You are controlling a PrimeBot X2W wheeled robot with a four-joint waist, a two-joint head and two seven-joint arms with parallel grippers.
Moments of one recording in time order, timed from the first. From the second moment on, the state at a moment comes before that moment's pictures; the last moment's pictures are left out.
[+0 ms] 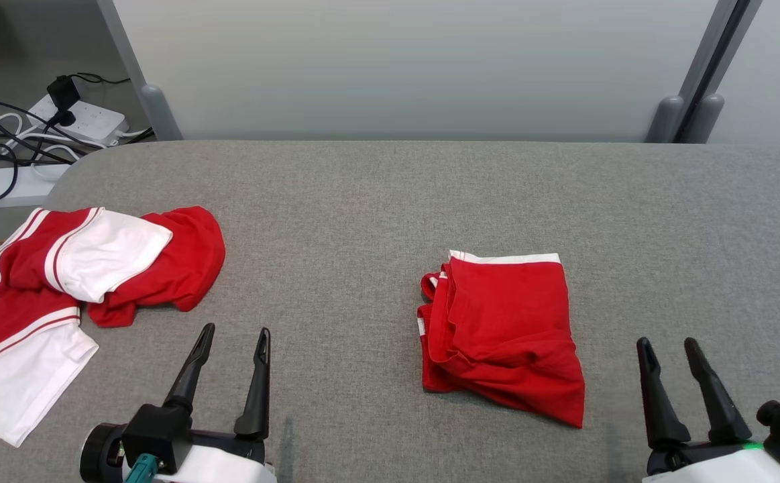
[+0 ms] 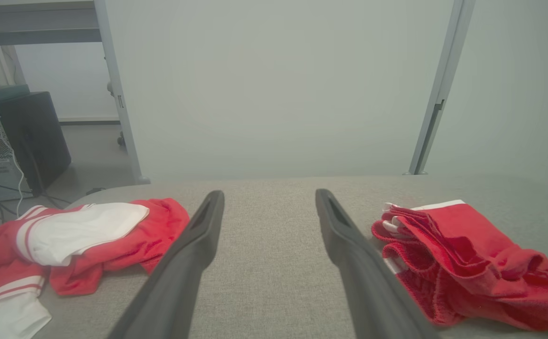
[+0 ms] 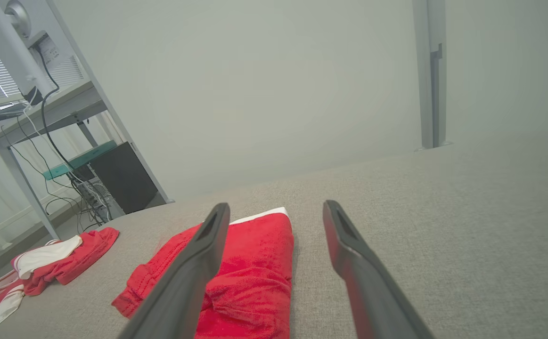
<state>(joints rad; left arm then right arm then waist) 0.03 0.05 -0.12 0.10 -0.15 0.00 -0.25 0.07 -0.11 0.08 0.07 0.44 0.13 -0.25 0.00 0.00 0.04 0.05</state>
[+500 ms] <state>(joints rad) 0.03 0.05 -0.15 0.10 -0.15 0.00 -0.25 -0.16 -0.19 0.19 0.32 0.98 0.13 -0.03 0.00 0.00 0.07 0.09</state>
